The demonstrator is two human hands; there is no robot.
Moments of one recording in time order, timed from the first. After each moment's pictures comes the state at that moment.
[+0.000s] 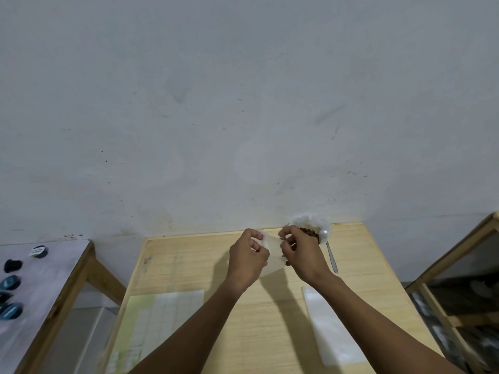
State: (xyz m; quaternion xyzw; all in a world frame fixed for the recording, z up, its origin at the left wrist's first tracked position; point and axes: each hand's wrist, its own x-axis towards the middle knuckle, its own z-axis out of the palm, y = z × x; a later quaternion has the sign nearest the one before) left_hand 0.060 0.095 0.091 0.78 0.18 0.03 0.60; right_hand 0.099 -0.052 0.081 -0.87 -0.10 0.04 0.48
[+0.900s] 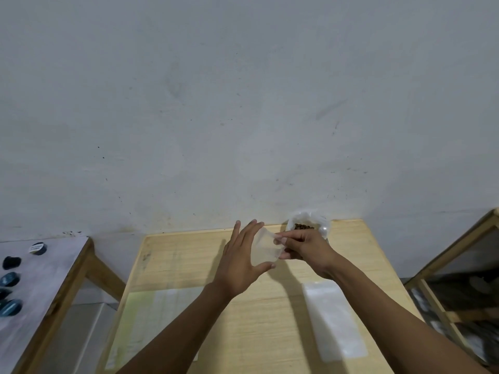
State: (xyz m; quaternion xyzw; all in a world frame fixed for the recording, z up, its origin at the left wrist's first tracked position) left_hand 0.055 0.125 0.061 0.93 -0.05 0.06 0.35; right_hand 0.113 -0.069 0.089 -0.69 -0.03 0.26 0.68
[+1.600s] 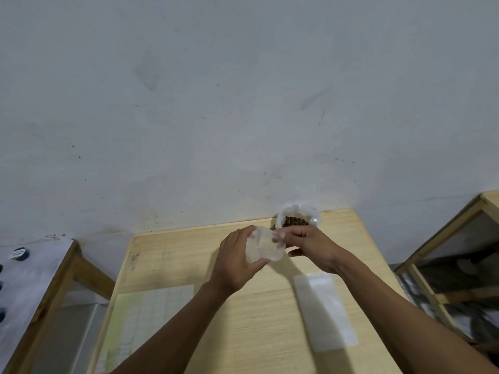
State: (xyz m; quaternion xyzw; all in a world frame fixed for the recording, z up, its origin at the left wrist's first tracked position) left_hand 0.060 0.110 0.052 0.93 -0.06 0.10 0.34; right_hand 0.120 -0.102 0.083 -0.71 -0.06 0.29 0.64
